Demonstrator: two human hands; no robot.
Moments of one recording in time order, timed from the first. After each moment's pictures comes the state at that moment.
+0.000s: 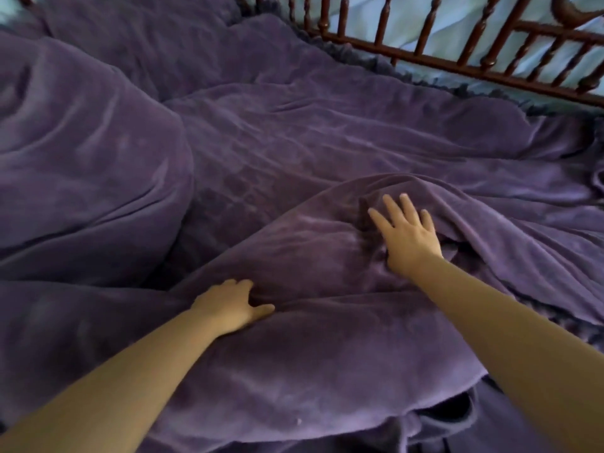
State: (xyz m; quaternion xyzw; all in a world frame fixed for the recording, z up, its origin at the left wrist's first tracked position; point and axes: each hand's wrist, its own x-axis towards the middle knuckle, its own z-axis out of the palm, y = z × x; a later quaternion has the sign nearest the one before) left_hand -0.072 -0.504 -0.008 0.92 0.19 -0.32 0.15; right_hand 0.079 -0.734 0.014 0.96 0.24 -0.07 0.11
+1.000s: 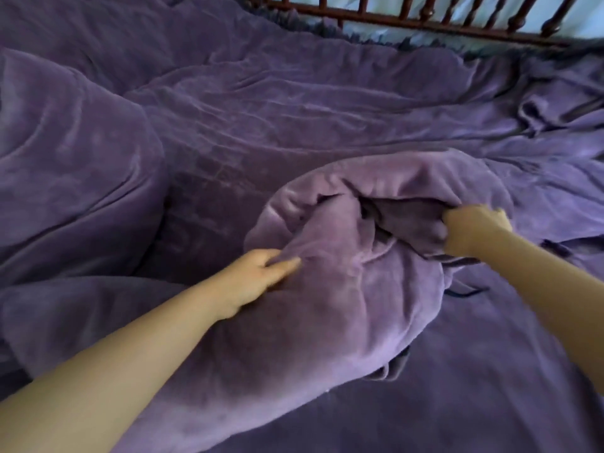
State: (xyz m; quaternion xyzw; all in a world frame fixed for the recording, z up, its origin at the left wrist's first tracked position) left_hand -0.123 -0.579 0.085 0.74 0.13 -0.24 0.62; right_hand -0.006 -0.853 0.088 0.97 0.05 -0.18 0.15
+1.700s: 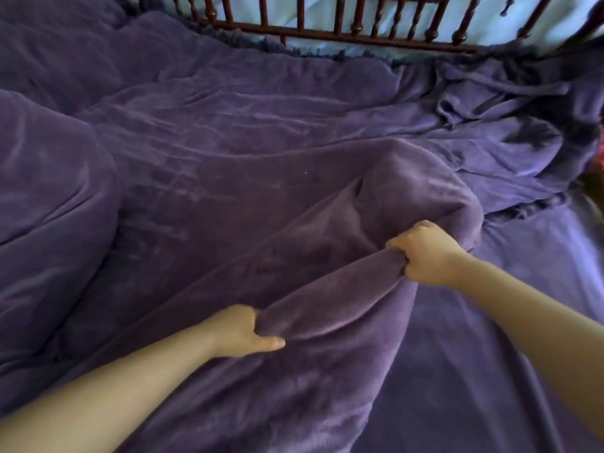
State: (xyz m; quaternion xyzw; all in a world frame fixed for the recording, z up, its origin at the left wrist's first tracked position) left_hand -0.181 -0.631 0.060 0.90 0.02 -0.38 0.19; right_hand -0.090 -0.904 0.107 0.96 0.28 -0.09 0.02
